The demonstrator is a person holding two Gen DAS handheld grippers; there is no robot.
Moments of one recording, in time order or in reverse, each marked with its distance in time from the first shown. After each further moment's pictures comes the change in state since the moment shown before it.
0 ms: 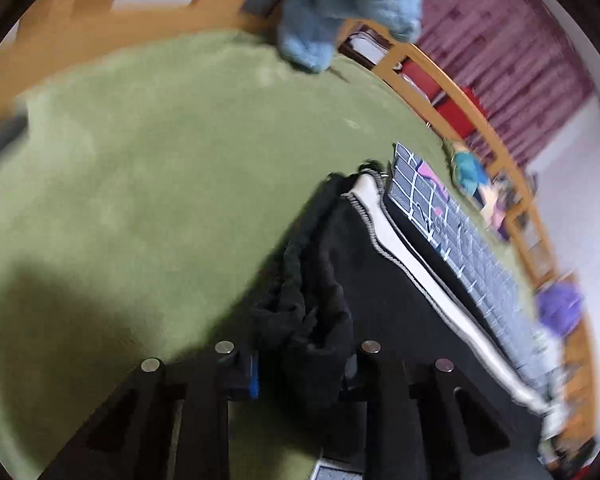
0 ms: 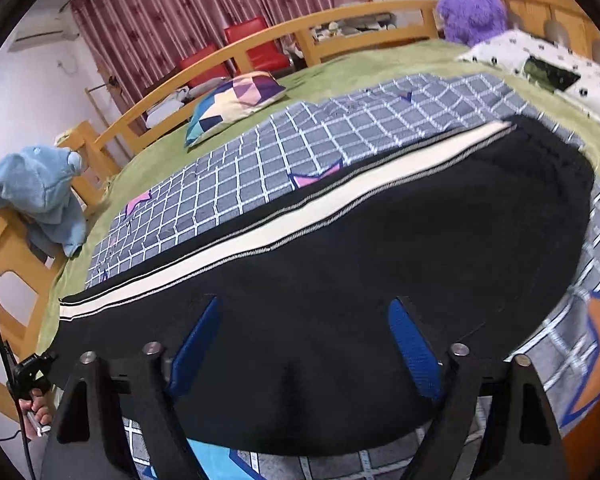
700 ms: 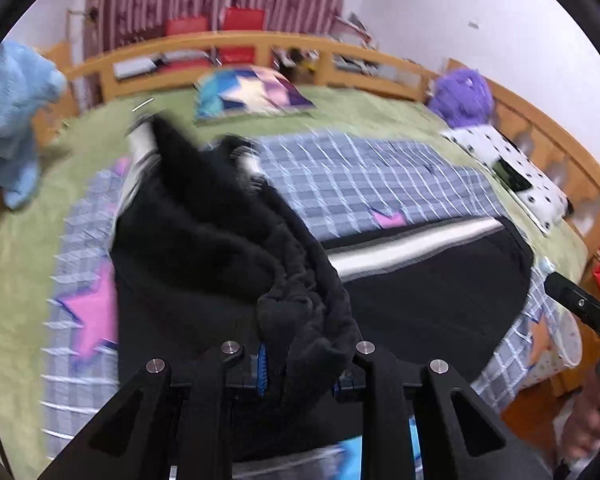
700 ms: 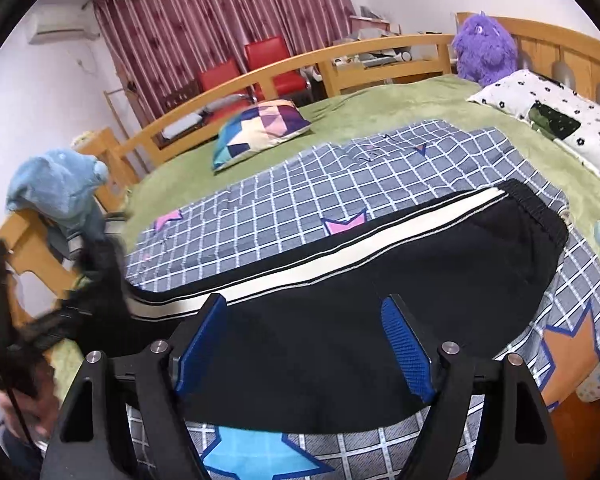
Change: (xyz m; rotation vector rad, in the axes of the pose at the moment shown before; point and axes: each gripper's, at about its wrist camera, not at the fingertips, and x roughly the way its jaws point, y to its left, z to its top) left arm -0.056 -0.376 -0.145 0.754 0.161 -0.202; right arm -0.088 0.050 0.031 -0.061 -0.070 0.020
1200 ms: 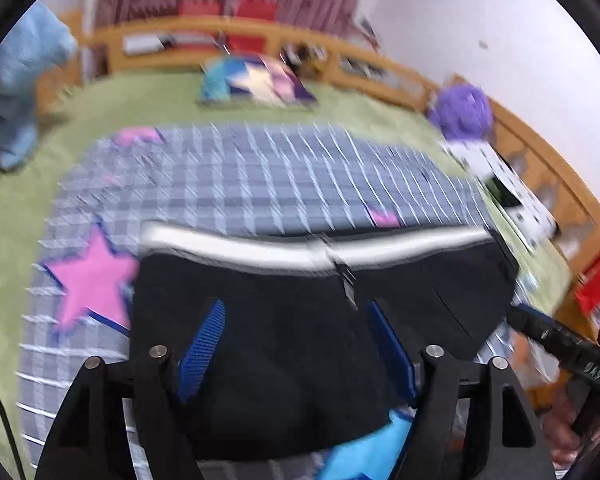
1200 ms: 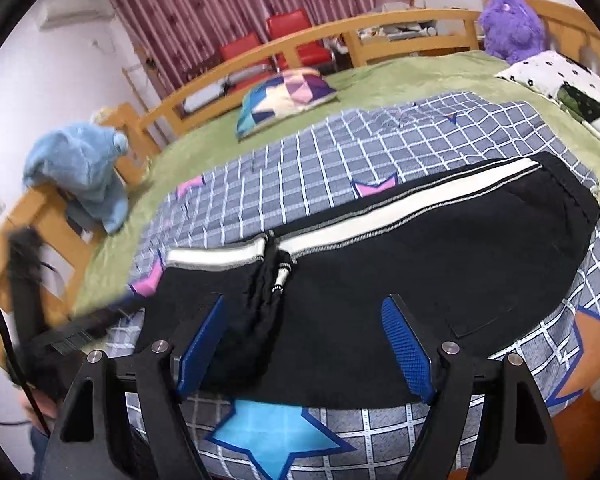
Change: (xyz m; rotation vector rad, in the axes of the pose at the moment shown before) left arm -0.033 0.039 -0.020 -0.102 -0.053 -0.010; right arm 0.025 0.016 -0.014 -0.052 0.124 0.057
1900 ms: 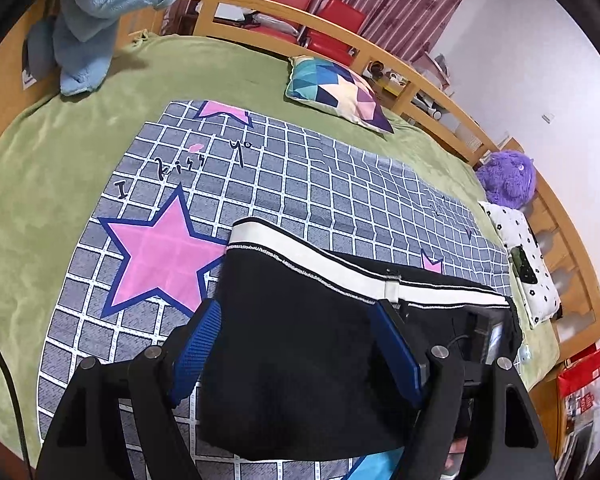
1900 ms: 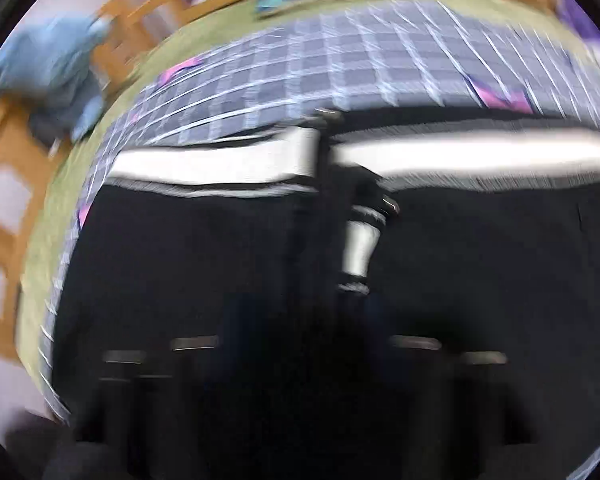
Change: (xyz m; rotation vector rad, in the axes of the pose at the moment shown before) left arm -0.003 0.098 0.015 -0.285 0.048 0.013; right arm 0.202 0.071 -0.018 -0.185 0.301 -0.004
